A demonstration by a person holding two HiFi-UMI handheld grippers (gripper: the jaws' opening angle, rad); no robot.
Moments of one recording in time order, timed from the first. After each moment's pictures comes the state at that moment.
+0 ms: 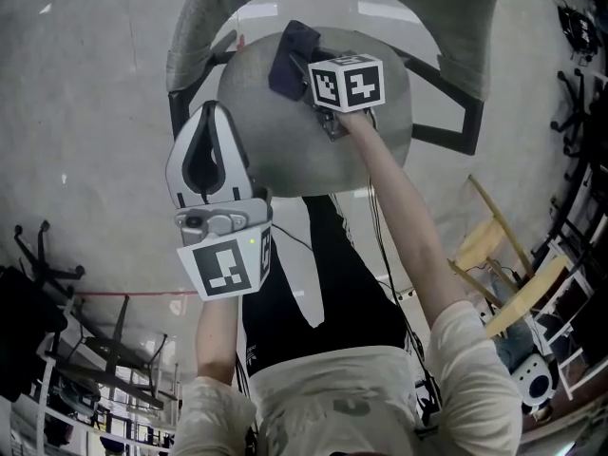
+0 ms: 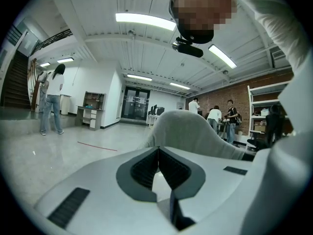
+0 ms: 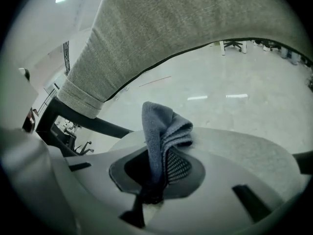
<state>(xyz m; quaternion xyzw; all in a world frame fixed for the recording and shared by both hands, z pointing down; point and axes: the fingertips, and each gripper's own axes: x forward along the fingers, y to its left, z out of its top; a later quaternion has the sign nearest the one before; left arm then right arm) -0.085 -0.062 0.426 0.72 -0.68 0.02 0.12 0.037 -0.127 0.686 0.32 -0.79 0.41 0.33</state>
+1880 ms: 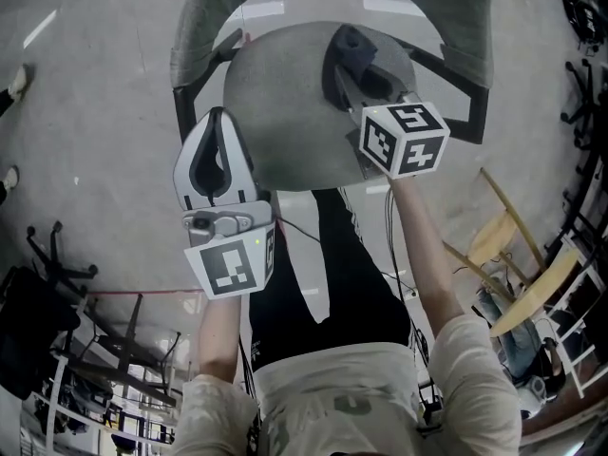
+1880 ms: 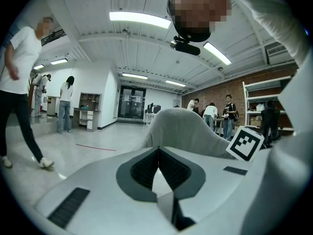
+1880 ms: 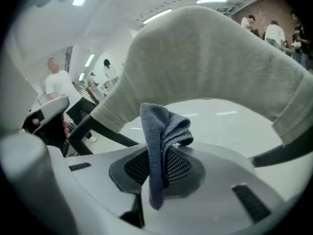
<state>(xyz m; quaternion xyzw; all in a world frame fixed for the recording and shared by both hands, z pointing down) -0.078 -0.048 0.424 0.74 -0.67 0.05 0.11 0.095 -0.104 0.568 0.41 -0.80 0.34 0.26</state>
